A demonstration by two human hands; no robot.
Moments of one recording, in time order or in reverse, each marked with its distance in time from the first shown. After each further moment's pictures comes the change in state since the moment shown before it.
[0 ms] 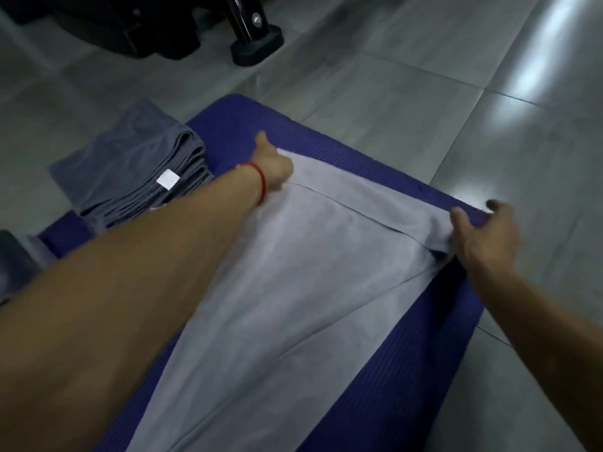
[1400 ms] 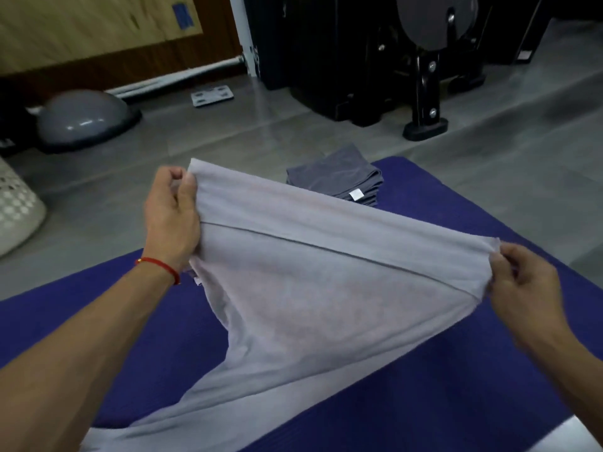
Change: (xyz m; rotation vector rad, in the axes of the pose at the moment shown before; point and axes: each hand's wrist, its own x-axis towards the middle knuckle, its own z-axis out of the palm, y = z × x) left_hand -0.377 -0.192 -0.265 -0.103 1.077 0.351; right_hand -0.226 -0.111 -0.050 0.382 -0.494 -0.537
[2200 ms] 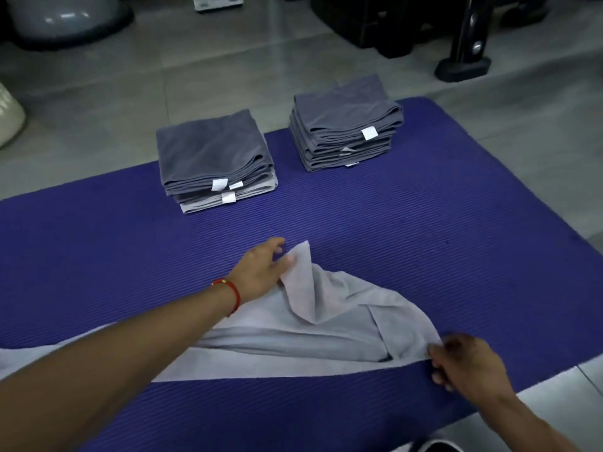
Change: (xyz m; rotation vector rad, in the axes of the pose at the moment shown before) left_hand -0.169 -0.083 0.100 0.261 -0.857 -0.382; right_hand -0.087 0.126 0.001 -0.621 -0.621 0.504
